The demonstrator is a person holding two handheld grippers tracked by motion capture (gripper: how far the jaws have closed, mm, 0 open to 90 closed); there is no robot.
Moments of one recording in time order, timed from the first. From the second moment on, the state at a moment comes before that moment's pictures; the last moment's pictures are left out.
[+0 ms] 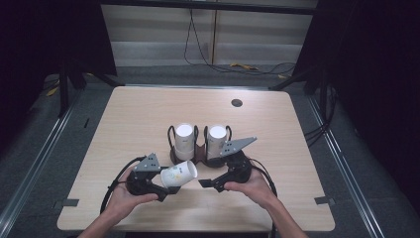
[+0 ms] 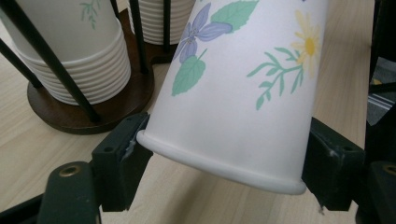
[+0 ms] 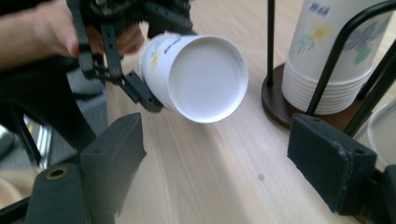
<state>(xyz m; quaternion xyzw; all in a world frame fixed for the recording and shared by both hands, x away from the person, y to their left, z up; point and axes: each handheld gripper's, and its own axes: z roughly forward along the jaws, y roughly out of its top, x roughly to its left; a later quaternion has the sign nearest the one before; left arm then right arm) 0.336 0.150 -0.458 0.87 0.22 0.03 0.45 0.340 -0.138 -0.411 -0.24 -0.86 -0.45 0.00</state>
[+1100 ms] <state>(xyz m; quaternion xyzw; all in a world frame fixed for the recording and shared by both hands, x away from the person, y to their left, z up) 0.330 0.125 -0.461 0.92 0.17 0.02 0.36 0.346 -0.105 -0.415 -0.16 -0.93 -0.32 0.01</state>
